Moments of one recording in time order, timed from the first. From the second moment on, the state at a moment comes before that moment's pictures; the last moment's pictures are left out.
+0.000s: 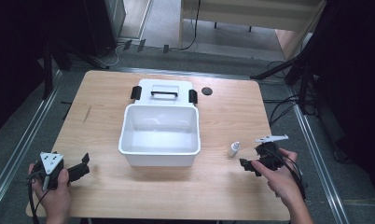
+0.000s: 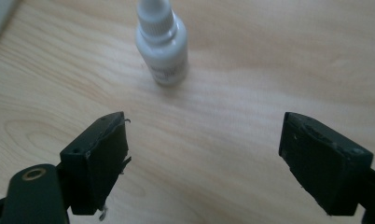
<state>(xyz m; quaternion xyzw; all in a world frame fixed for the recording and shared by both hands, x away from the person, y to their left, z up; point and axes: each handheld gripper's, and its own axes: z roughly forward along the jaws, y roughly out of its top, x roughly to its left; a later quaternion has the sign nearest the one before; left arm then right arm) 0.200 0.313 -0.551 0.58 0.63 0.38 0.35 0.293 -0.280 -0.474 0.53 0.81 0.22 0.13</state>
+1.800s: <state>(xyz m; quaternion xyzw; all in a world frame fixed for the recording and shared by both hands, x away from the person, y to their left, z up) 0.200 0.313 -0.551 0.59 0.63 0.37 0.35 0.381 -0.217 -0.452 0.53 0.84 0.05 0.03</state>
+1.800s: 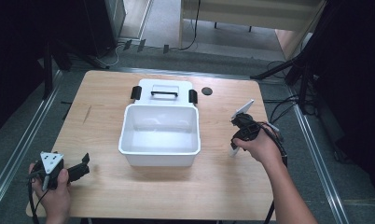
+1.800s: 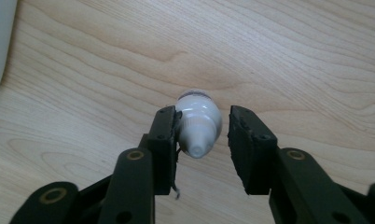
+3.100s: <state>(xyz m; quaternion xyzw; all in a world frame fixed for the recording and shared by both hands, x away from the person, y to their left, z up) 0.200 0.313 -0.551 0.58 0.63 0.37 0.35 0.399 -0.186 -0.397 0.48 0.87 0.06 0.05</state>
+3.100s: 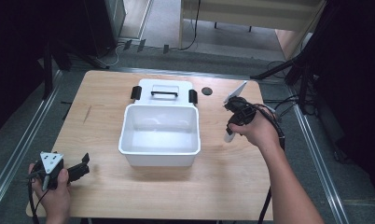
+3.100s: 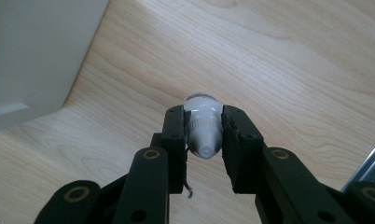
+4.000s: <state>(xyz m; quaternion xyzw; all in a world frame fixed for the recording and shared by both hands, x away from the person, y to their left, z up) 0.200 0.313 -0.551 0.58 0.63 0.37 0.35 0.424 -0.141 -0.340 0.46 0.88 0.09 0.07</state>
